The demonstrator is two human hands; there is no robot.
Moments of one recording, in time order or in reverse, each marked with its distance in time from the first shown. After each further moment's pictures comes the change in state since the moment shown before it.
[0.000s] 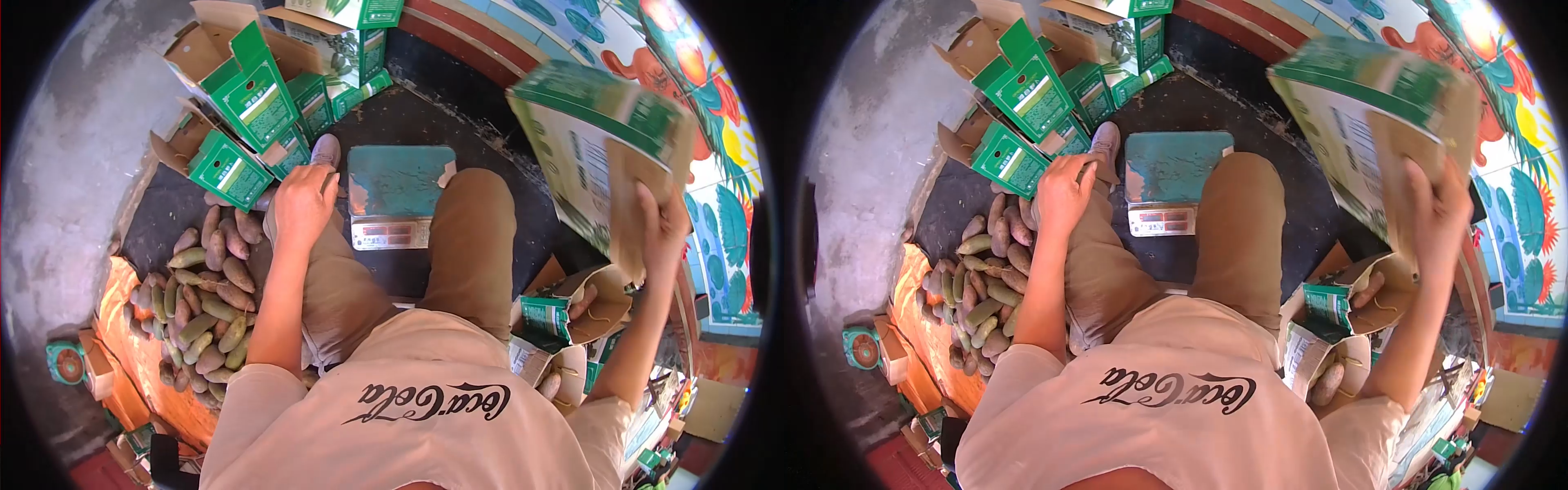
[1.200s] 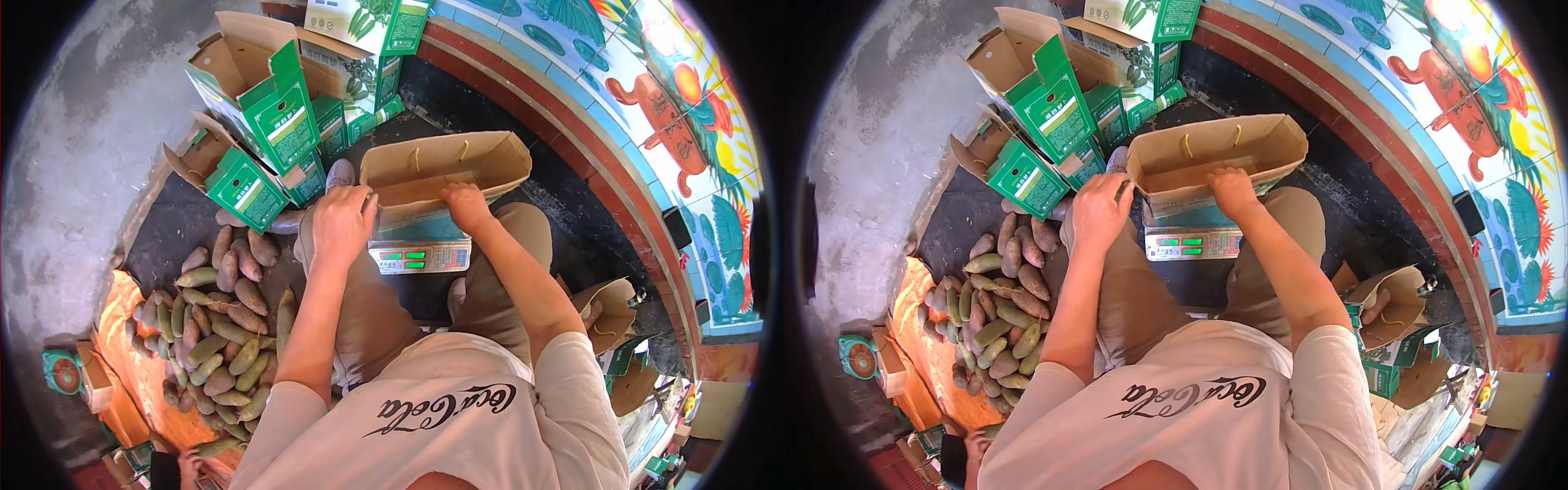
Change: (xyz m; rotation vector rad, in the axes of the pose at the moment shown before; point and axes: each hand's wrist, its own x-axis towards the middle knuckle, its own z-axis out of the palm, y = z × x) left_hand 0.001 -0.011 0.008 -0.083 0.029 -0.015; right_hand -0.046 -0.043 0.339 -0.305 -0.617 -0.413
